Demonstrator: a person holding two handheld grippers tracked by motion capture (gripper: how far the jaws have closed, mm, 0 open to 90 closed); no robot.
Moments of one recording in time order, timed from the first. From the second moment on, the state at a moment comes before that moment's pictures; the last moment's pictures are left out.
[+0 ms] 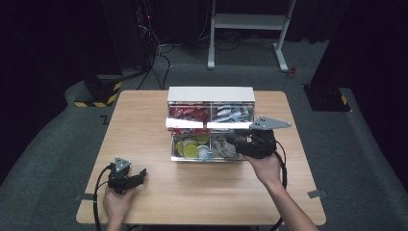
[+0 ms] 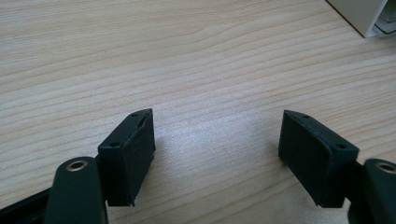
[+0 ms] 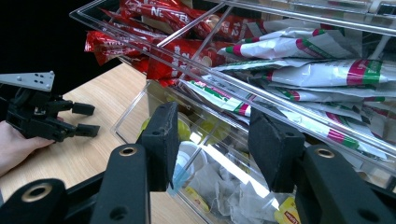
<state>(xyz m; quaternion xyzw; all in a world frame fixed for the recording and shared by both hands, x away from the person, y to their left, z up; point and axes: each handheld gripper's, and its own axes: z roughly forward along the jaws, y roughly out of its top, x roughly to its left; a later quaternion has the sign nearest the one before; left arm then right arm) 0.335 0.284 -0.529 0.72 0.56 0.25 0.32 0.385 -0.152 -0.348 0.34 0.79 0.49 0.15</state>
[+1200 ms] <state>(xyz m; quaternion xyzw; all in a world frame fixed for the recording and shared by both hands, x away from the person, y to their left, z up) 0.335 0.285 -0.529 0.72 0.56 0.25 0.32 0.386 -0.155 -0.315 0.34 0.77 0.50 0.19</state>
